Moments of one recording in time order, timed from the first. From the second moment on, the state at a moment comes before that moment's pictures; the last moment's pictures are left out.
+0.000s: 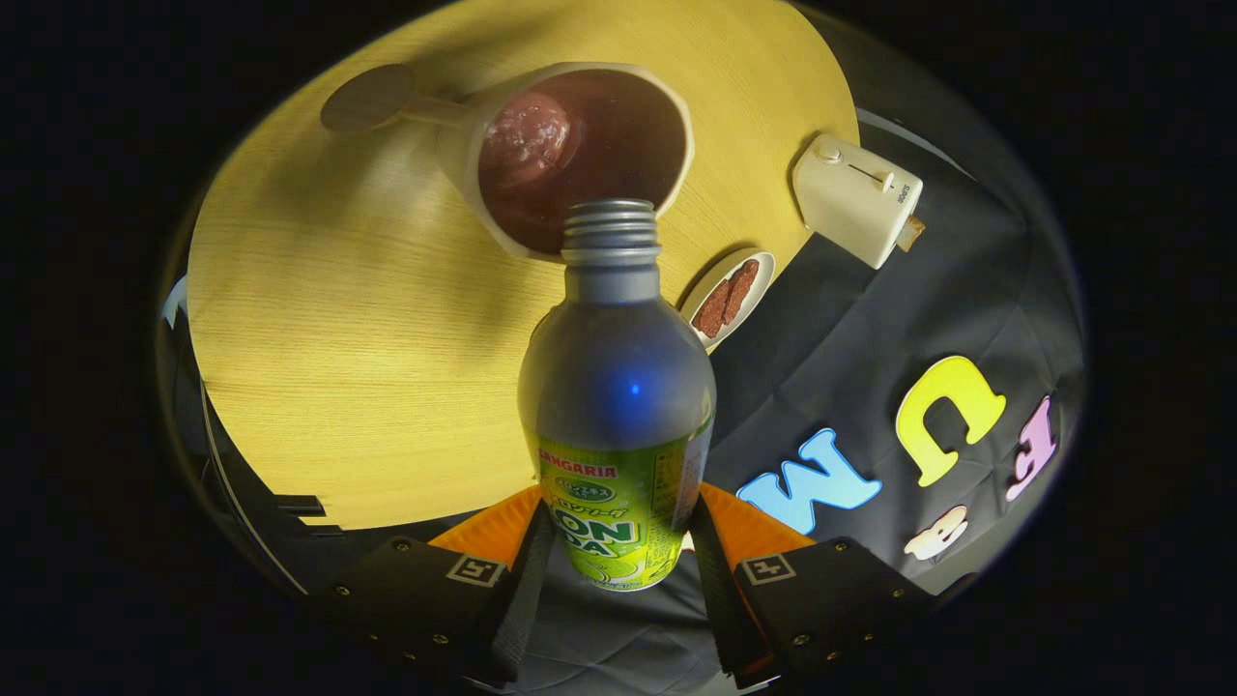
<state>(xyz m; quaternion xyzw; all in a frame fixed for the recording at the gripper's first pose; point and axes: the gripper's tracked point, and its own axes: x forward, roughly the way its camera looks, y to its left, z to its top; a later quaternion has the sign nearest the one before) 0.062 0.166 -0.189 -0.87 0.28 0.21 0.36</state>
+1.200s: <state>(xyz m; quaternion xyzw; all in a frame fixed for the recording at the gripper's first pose) 0.051 0.154 -0.219 -0.78 0.30 0.24 0.49</state>
